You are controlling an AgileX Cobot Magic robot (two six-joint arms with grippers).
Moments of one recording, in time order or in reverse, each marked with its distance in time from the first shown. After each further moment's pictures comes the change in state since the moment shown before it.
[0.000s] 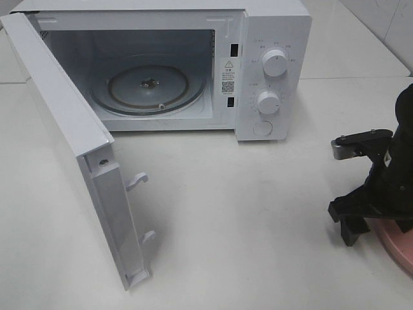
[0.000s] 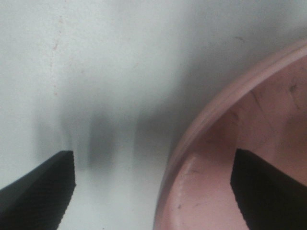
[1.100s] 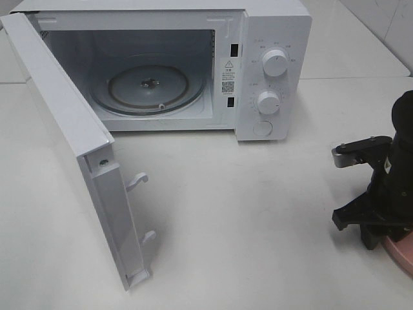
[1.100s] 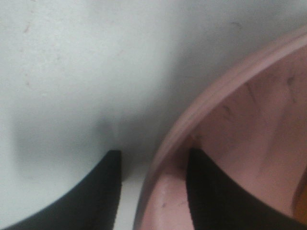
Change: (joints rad) left arm 0.000 0.000 0.000 0.000 0.000 0.000; right arm -0.002 0.036 0.006 -0.049 0.008 0.011
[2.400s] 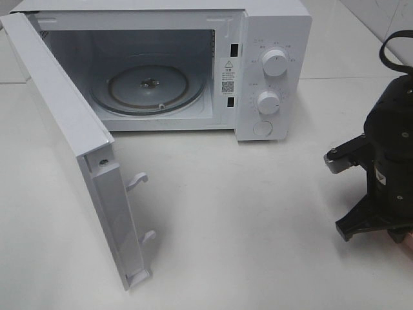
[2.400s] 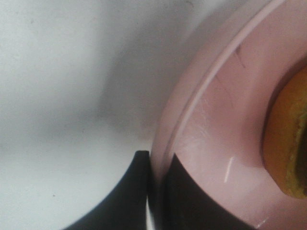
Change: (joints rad) left arm 0.000 0.000 0.000 0.000 0.000 0.000; right arm 0.200 -0.052 0.002 -0.308 0.203 0.343
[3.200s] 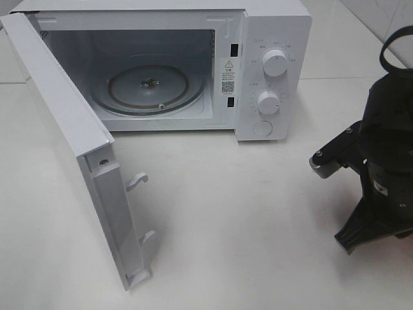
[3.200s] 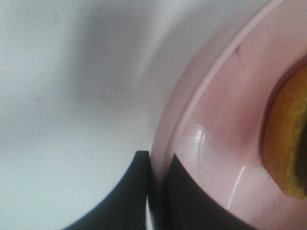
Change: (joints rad) left arm 0.000 0.000 0.000 0.000 0.000 0.000; right arm 0.214 -0.129 0.037 -0.079 0.131 0.068
